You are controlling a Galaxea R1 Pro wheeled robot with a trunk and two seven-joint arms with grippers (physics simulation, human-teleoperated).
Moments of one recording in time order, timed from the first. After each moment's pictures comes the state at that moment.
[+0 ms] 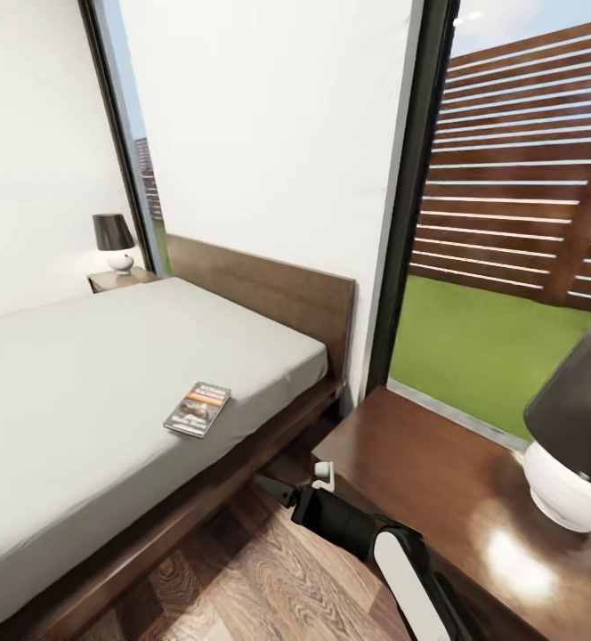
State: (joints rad) left arm -1.40 0.87 1.05 -0.18 -0.95 0.63 -1.08; right arm -0.28 0.07 0.29 -1.31 -0.81 0.57 0.67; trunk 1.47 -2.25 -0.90
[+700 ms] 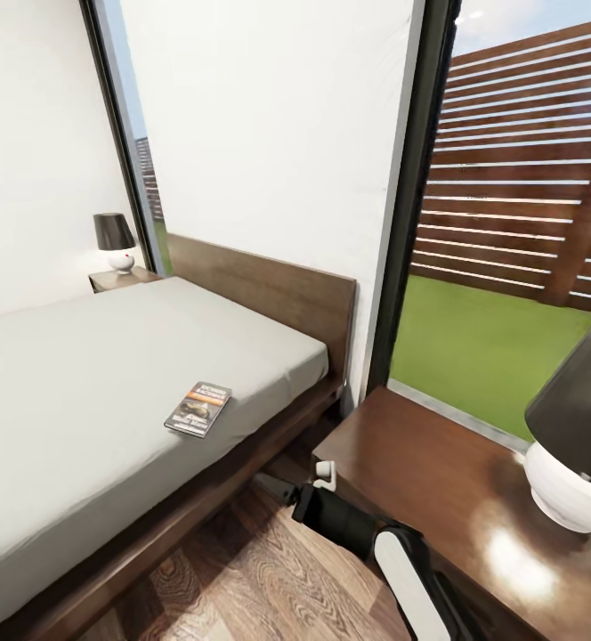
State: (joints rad) left arm -1.40 0.87 1.04 -0.17 -0.95 0.63 -1.08; right arm -0.28 0.07 0.28 -1.31 -0.81 0.57 0.64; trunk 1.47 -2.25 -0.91
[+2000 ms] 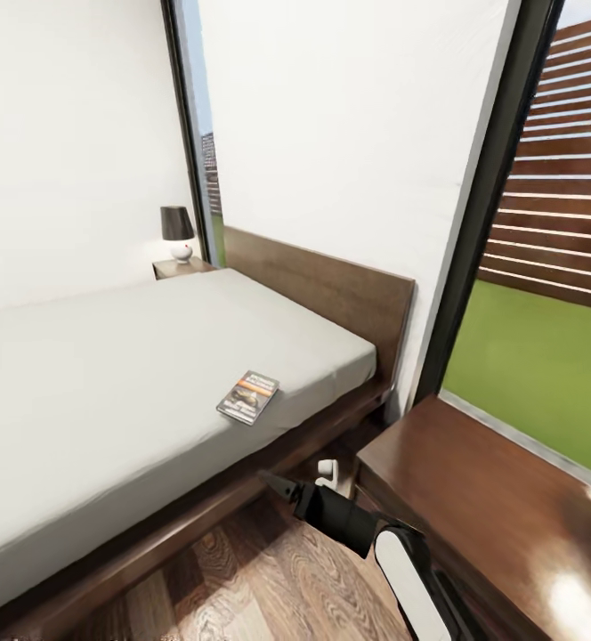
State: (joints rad) left arm -1.40 0.87 1.04 -0.16 -0.95 0.63 -1.07; right arm -0.28 0.07 0.28 -1.31 -0.81 0.55 0.64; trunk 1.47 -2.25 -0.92
